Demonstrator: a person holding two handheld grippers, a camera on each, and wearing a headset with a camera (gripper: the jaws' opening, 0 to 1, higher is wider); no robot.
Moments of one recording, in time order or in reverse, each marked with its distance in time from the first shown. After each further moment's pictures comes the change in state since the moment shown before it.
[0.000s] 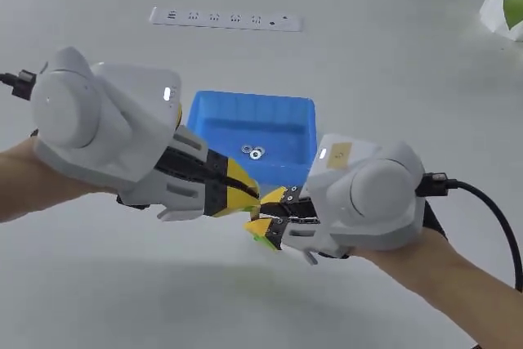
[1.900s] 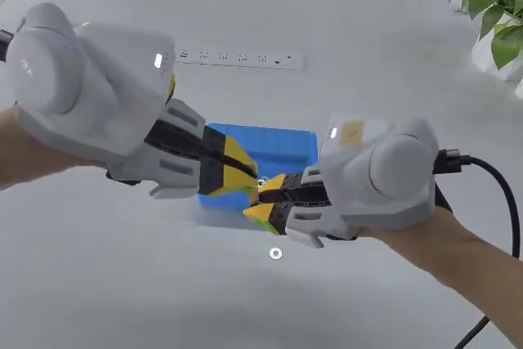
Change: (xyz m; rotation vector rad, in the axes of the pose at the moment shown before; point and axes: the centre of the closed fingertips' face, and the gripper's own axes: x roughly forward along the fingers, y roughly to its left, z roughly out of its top) left arm -0.046 0.018 0.046 0.137 0.011 0.085; right arm -0.024 -0.011 0.059 -0.117 -0.087 0.002
